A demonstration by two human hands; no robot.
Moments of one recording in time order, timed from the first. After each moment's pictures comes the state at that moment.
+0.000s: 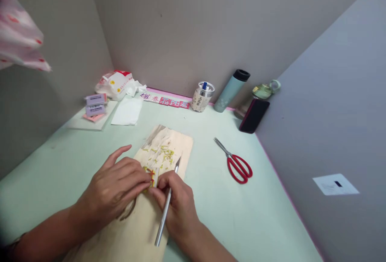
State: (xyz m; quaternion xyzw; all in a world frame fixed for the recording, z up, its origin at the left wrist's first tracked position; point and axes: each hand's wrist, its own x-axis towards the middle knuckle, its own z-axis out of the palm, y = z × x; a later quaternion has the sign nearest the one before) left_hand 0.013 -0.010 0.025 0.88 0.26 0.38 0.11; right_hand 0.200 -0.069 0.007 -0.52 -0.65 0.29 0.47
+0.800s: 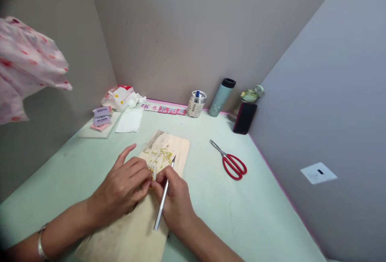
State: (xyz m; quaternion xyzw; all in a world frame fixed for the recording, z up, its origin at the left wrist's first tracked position) left_hand 0.019 -0.017 0.032 0.91 0.26 0.33 0.00; right_hand 0.191 -0.071 0.020 -0.55 -0.61 0.35 0.45
